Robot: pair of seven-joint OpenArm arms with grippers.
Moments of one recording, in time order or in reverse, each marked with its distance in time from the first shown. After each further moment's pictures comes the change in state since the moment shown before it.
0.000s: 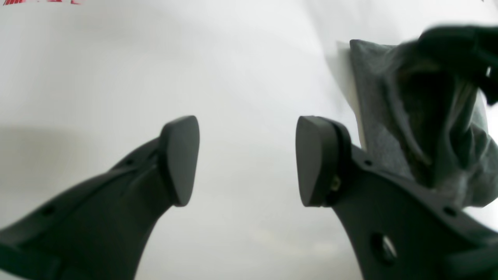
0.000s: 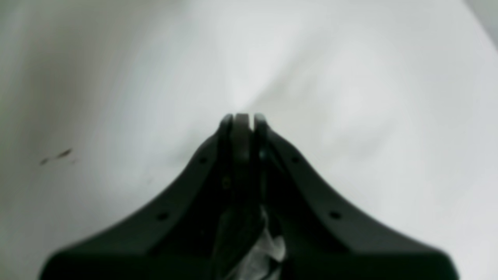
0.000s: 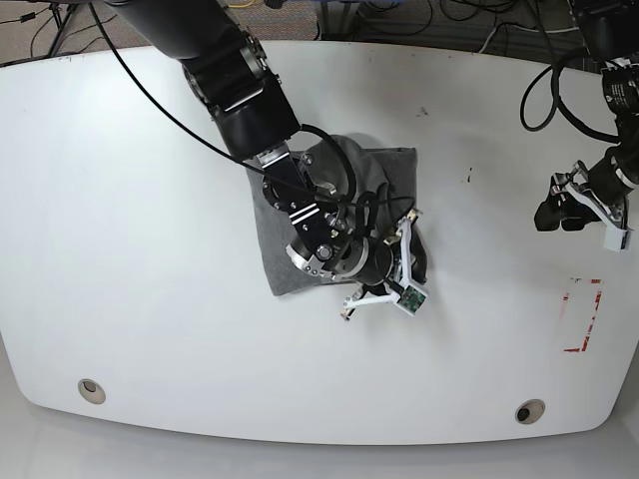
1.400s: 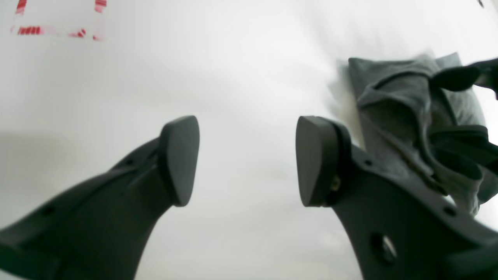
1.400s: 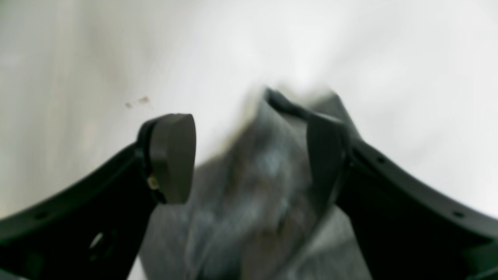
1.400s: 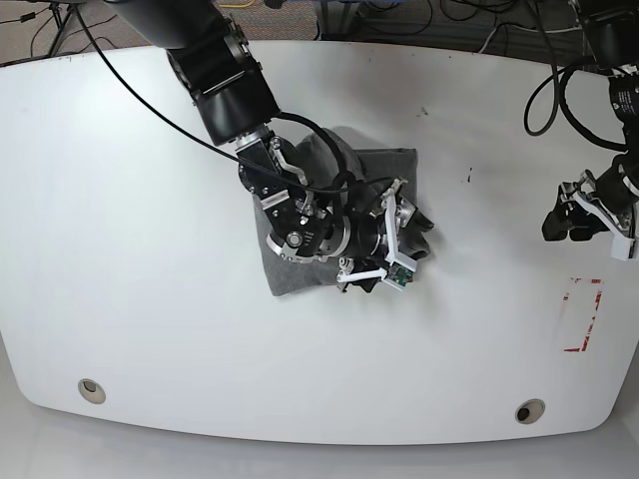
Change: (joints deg) left arm -1.4 -1.6 -0.1 0.0 -0.1 0.0 0.0; right arm -4.5 4.4 -0.3 7.6 13.8 7.9 -10.4
